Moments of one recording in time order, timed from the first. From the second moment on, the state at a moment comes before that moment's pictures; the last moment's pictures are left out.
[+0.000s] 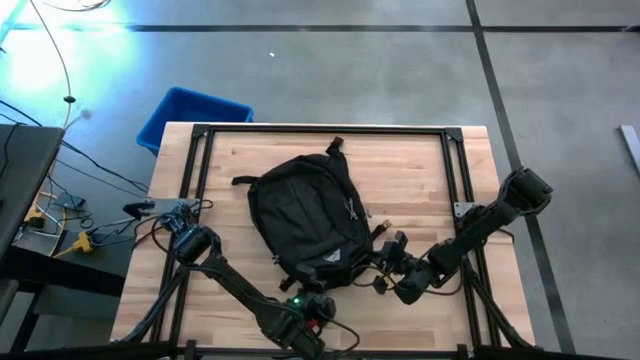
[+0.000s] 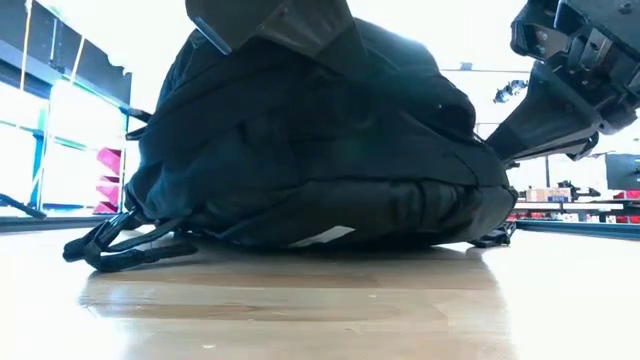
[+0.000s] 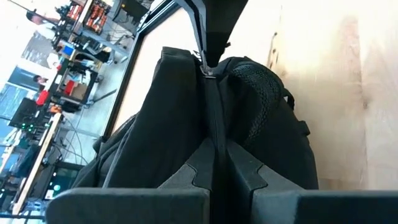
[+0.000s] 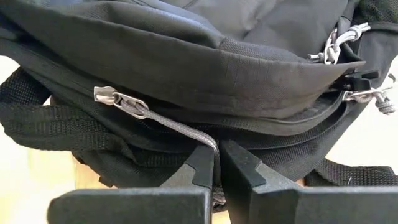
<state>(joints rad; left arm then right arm) -0.72 2.33 1.96 -1.07 -1.08 -0.53 0.67 1.61 0.69 -0.13 0.82 1.04</state>
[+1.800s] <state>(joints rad) -0.78 2.31 2.05 -0.77 -1.20 -0.33 0.77 1.66 0.75 0.60 0.51 0.16</state>
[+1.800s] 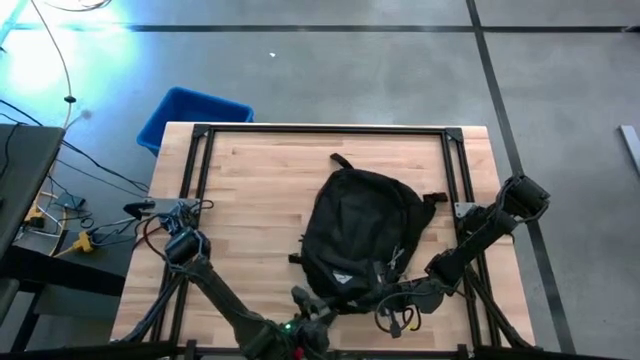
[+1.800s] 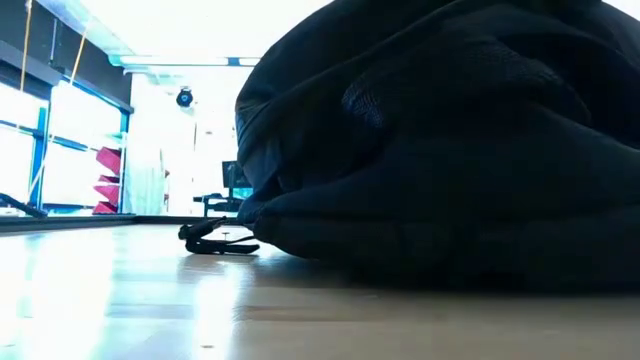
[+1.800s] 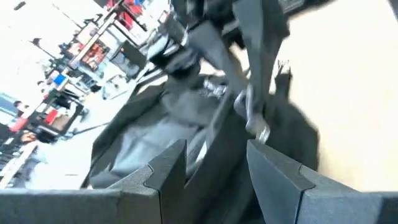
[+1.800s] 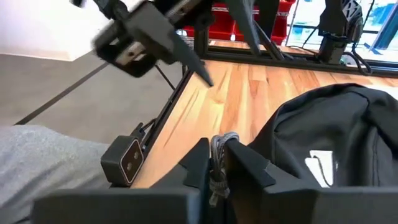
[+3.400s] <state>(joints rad) -0.69 2.38 2.06 -0.45 -0.58 0.37 0.91 1.66 0.75 0.43 0.77 -0.05</state>
